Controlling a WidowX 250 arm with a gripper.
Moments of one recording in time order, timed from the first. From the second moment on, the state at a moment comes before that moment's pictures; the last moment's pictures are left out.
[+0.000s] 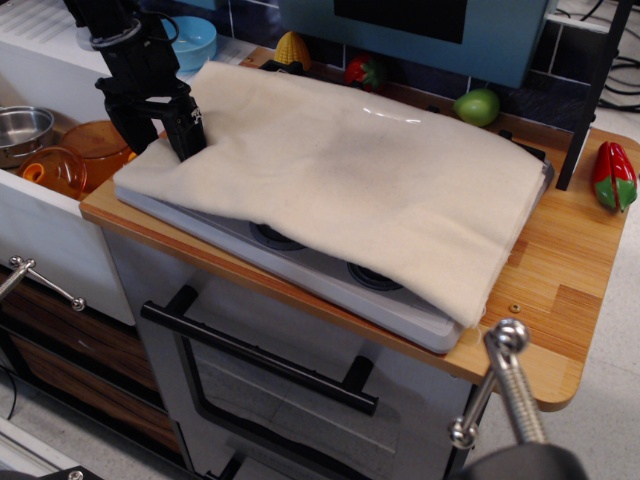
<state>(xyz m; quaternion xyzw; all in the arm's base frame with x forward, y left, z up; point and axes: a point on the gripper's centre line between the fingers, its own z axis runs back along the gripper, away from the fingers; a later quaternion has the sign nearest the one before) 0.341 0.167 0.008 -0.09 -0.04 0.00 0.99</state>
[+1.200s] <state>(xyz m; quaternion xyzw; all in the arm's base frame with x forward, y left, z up) 0.358 0.129 0.071 -0.19 -0.06 0.03 0.98</state>
